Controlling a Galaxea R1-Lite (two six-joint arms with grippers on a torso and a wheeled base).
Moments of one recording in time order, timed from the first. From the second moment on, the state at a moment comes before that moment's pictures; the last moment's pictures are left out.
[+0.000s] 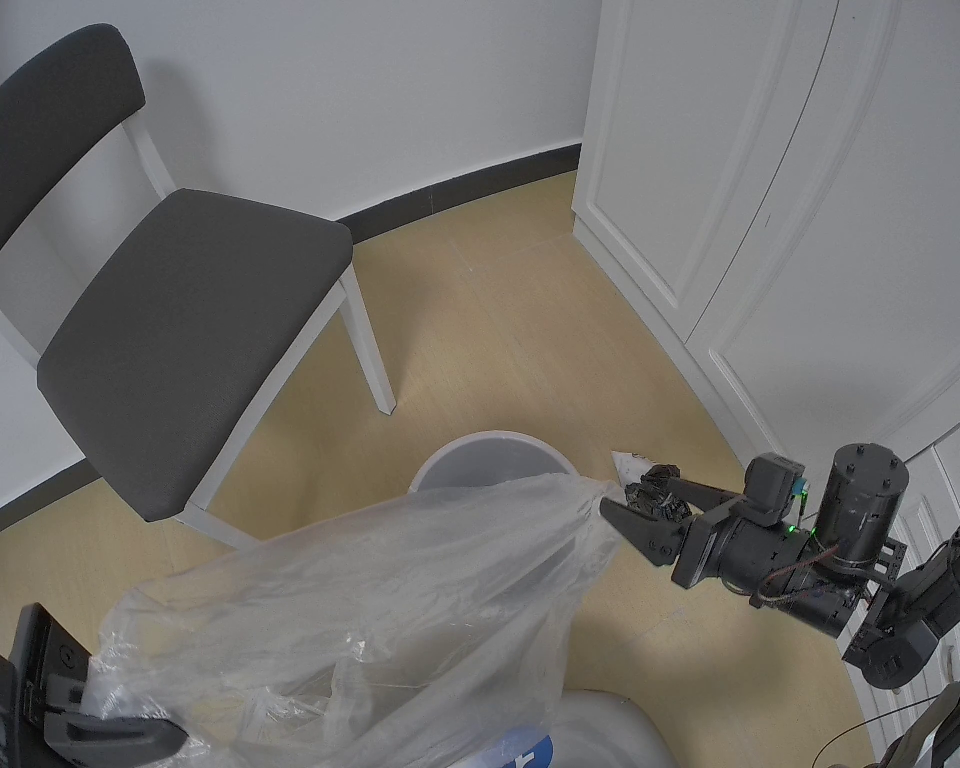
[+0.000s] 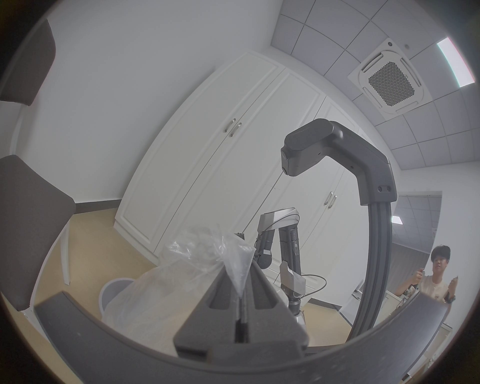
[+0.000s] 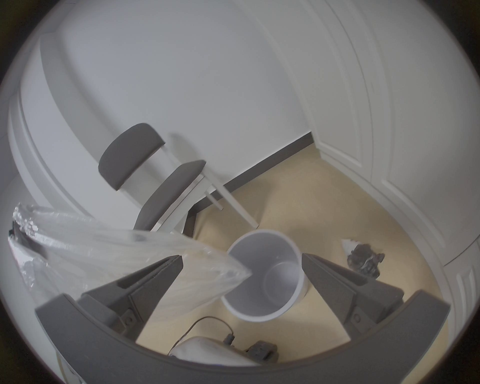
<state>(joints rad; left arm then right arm) -0.95 0.79 -0.12 -0.92 -0.31 -0.14 0.61 1.72 -0.35 -1.27 0.02 0.30</state>
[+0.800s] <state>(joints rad) -0.95 0.78 -0.12 -0.92 -0.32 -0.18 0.73 1.92 -0.26 -1.42 0.11 0.31</state>
